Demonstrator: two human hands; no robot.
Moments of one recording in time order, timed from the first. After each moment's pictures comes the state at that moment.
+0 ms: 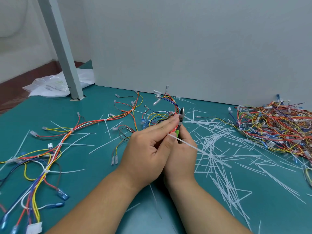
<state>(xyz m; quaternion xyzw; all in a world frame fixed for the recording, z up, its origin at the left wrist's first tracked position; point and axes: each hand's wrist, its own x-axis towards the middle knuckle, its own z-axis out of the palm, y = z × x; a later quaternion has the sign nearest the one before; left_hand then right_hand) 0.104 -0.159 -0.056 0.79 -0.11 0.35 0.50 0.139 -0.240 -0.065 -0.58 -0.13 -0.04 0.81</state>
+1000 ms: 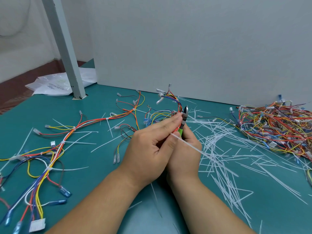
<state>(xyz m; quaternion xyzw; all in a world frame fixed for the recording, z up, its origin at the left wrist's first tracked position) 0.104 -0.159 -0.055 0.78 -0.12 0.36 0.50 0.142 -0.240 -0.068 -0.58 -0.11 -0.05 0.80</state>
